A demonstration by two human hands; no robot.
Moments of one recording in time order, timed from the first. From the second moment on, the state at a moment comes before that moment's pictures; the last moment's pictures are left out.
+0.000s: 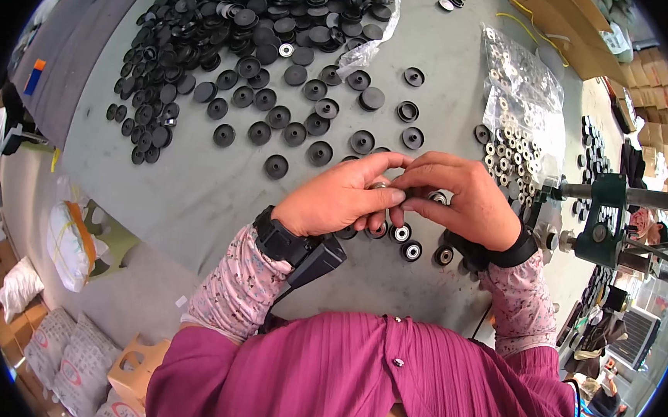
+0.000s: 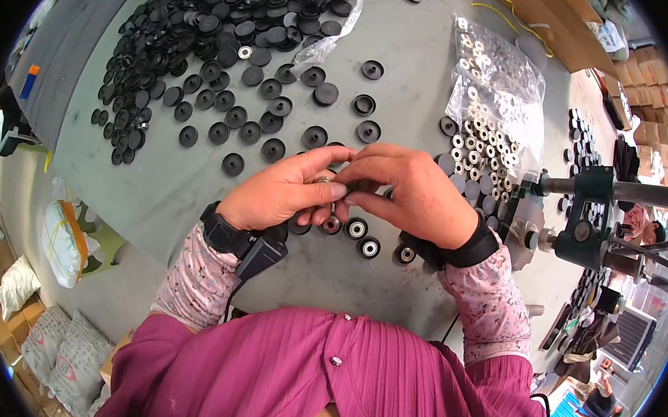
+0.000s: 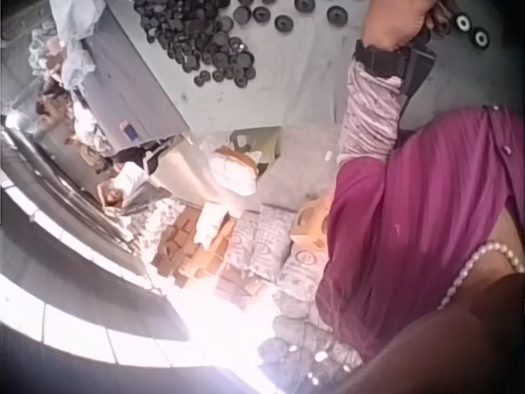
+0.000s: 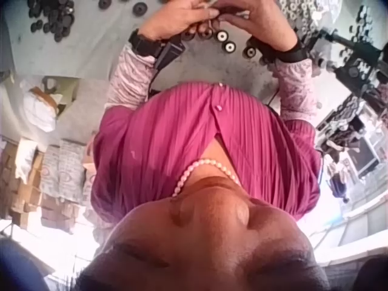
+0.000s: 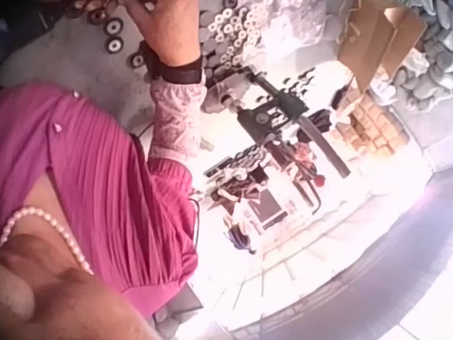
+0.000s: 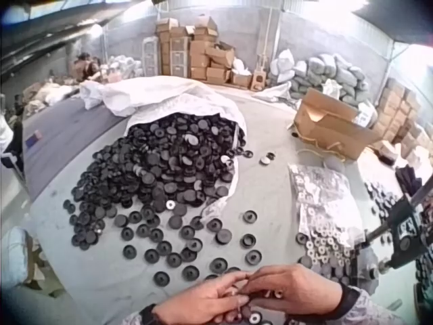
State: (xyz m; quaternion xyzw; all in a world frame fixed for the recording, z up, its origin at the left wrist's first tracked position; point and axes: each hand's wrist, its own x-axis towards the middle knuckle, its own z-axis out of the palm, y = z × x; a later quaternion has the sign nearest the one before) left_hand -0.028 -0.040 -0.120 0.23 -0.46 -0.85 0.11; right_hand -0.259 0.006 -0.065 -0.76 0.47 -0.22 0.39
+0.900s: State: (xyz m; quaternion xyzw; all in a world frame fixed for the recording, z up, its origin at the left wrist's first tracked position) left_hand -0.003 -0.077 -0.136 0.41 -0.33 -0.77 0.36; right_hand -0.236 -0.091 -0.111 -0.78 0.55 -0.22 0.21
